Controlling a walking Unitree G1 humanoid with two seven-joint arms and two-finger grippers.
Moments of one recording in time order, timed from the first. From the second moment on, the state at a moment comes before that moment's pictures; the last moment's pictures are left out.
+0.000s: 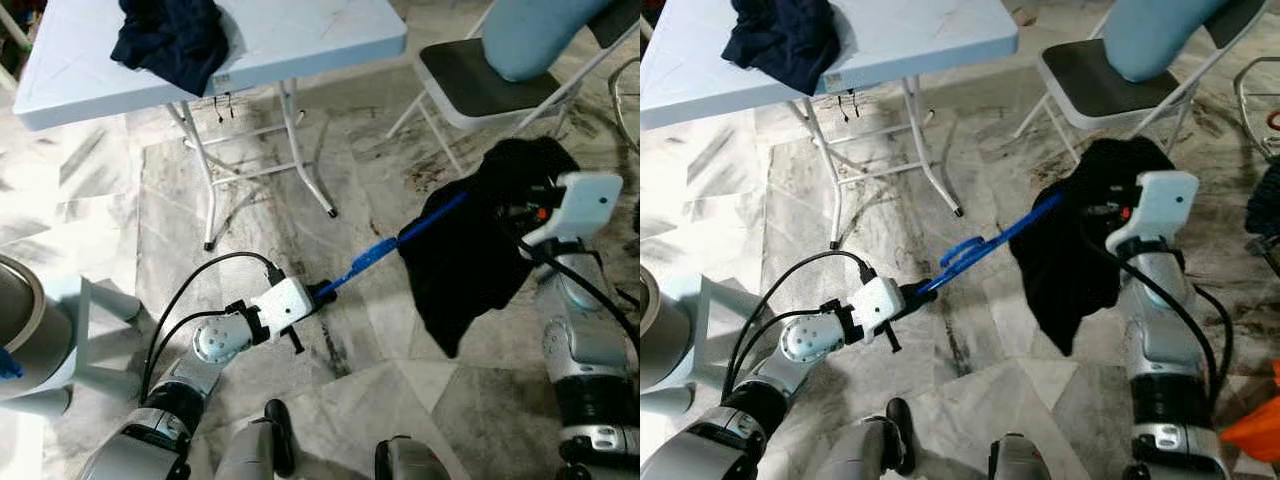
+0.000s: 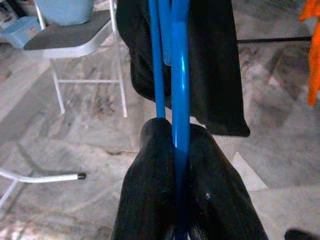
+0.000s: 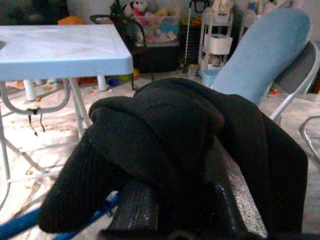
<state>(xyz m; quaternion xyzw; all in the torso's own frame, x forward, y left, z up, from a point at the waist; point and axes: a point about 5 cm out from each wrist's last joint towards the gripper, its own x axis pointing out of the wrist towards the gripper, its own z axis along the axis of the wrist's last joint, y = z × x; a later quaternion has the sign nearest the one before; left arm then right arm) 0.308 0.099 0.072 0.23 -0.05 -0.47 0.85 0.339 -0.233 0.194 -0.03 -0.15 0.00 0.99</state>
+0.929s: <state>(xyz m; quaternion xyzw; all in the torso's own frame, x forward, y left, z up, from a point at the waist) 0.261 0.094 0.036 0.15 -0.04 -0.46 0.87 0.344 -0.242 0.178 -0.08 -0.12 -0.10 0.98</state>
